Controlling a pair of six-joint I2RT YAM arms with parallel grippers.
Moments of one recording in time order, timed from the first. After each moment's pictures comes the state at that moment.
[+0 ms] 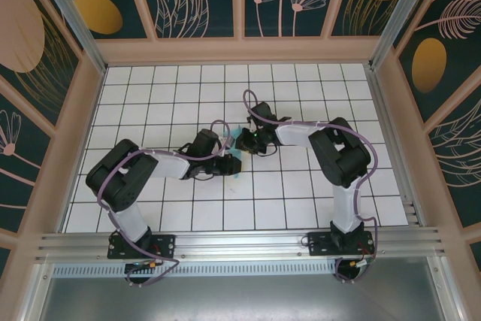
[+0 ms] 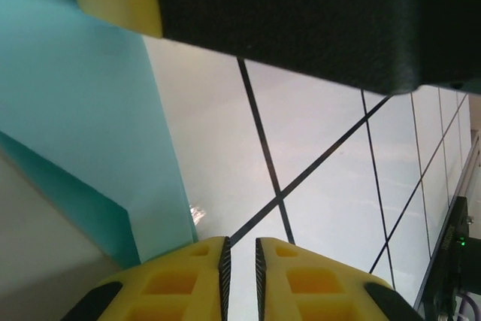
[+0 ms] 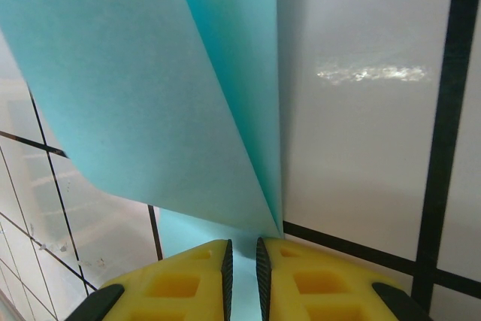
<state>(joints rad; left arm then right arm) -0.65 1.76 0.68 0.26 0.57 -0.68 0.63 1.98 1.17 -0.23 -0.41 0.78</state>
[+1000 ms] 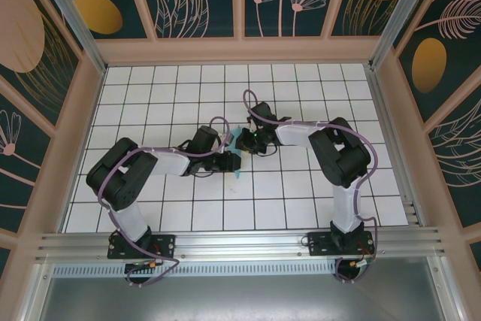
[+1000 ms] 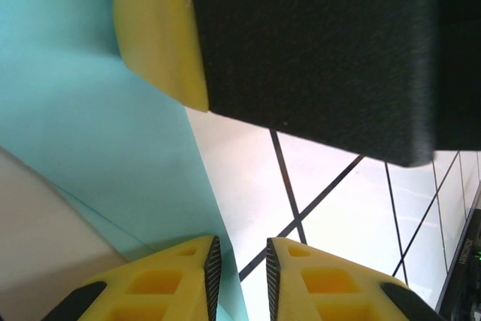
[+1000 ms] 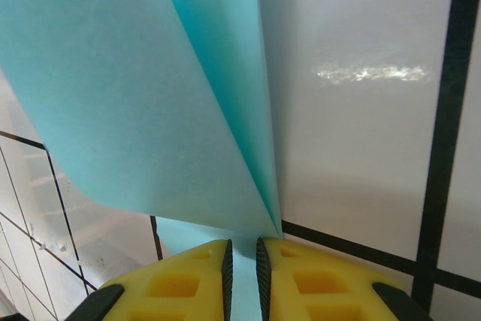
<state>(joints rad) -0.63 1.77 0.72 0.22 0.53 -0.63 0.63 1.98 1.17 -0.23 -0.41 0.78</state>
